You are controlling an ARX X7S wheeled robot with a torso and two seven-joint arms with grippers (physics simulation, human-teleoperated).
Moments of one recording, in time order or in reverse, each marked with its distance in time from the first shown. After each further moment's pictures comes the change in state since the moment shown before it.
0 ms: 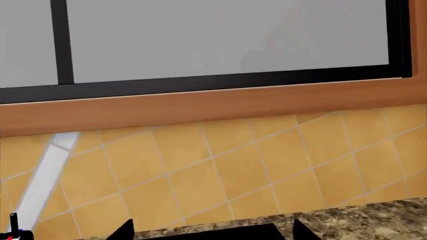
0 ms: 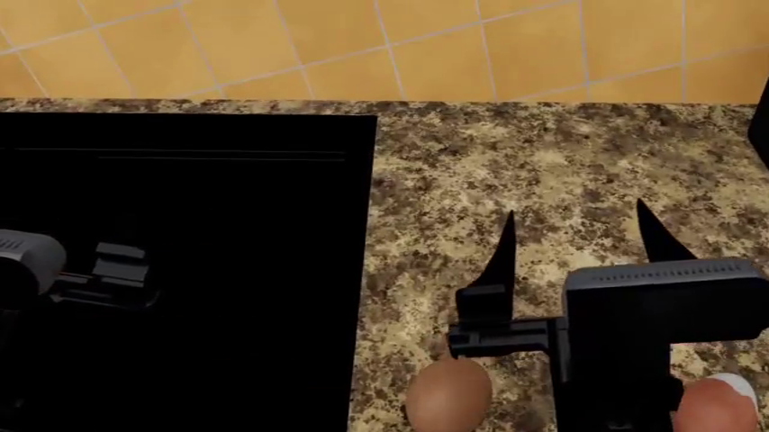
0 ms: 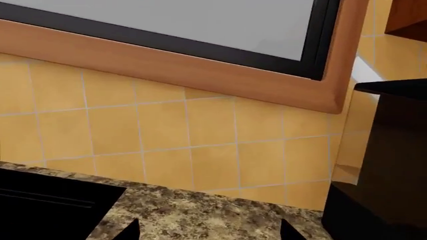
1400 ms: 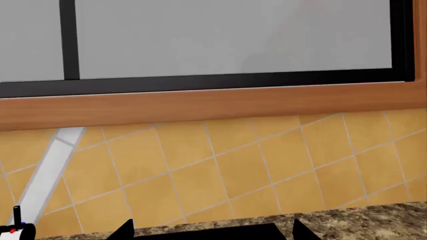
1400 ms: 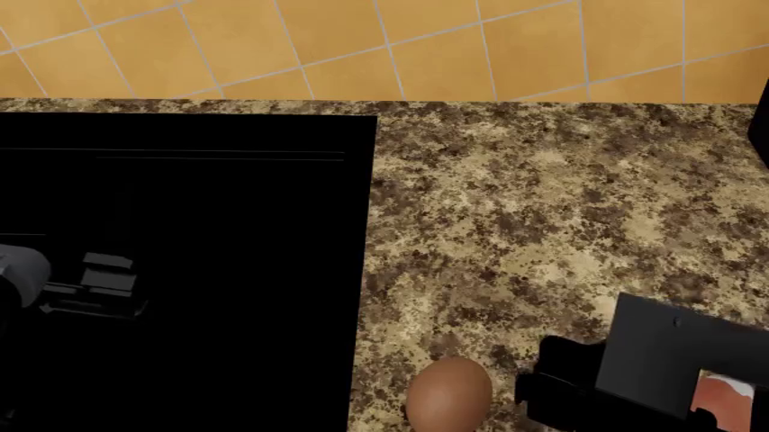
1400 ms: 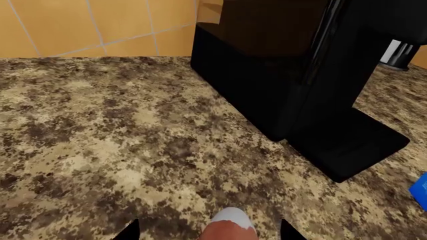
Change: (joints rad) left arm 0.037 -0.024 -0.008 -0.014 -0.038 0.064 -0.016; right arm 0.141 -0.163 0.152 -0.249 0.364 0.947 0.822
